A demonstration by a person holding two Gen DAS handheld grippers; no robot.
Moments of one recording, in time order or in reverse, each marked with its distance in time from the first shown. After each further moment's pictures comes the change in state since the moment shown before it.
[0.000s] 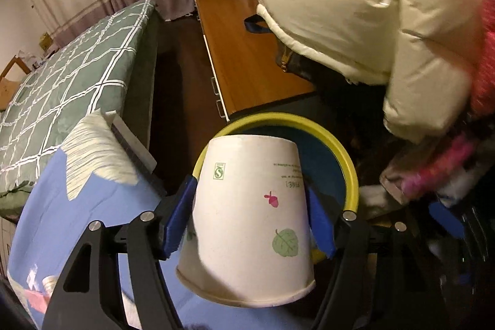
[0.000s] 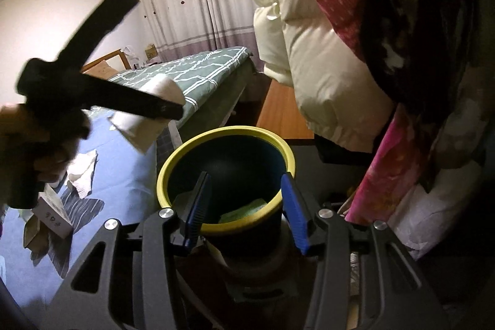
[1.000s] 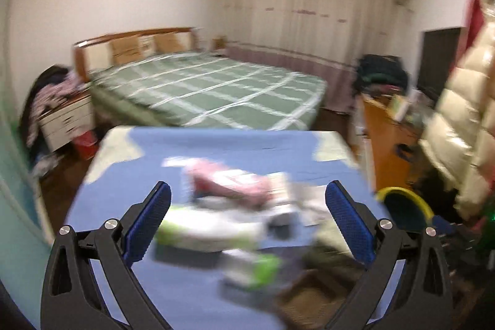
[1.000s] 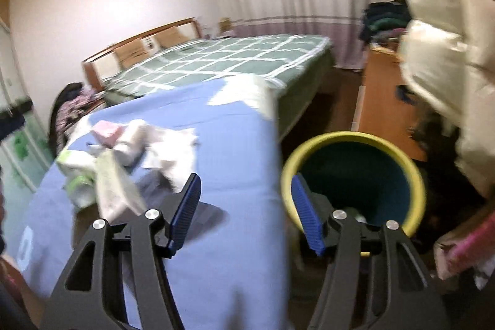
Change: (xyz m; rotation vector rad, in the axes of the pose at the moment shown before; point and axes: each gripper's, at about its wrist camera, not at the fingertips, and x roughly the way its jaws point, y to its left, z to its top) left arm -0.252 0.211 -0.317 -0.696 -0.444 0.485; right arm 0.032 0.161 0.011 -0.218 0.108 0.311
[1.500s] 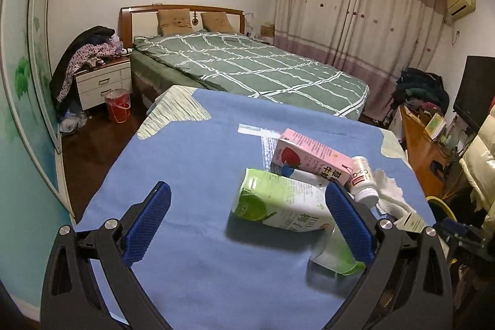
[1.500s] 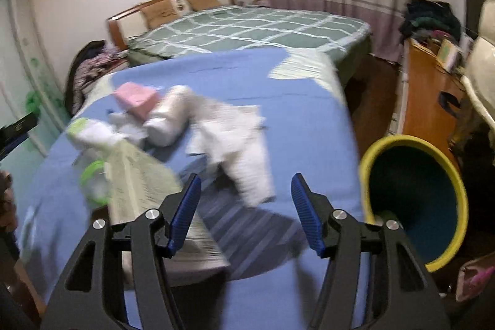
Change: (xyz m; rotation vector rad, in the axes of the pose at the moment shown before) left arm 0.020 0.094 -0.044 -0.149 0.044 0.101; right arm 0.065 0.087 0.007 -0.150 0.153 0.101
